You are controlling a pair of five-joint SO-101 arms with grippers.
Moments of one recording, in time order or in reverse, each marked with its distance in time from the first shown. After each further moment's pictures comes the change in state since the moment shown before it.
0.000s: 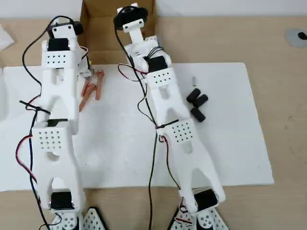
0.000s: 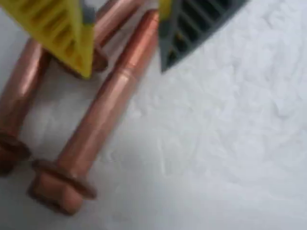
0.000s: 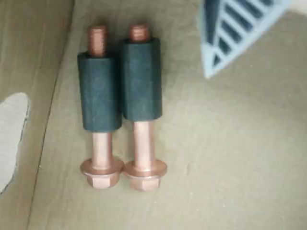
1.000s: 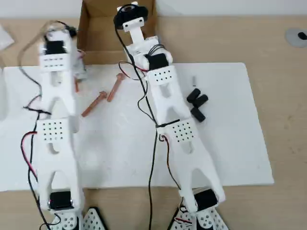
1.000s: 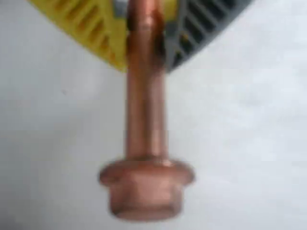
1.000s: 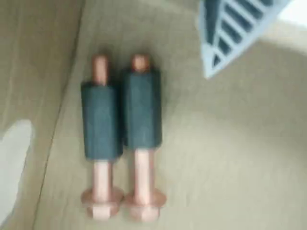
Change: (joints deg) left arm -3.6 15.2 -33.3 12.4 2.2; right arm 0.0 -5.1 -0.4 10.3 -2.1
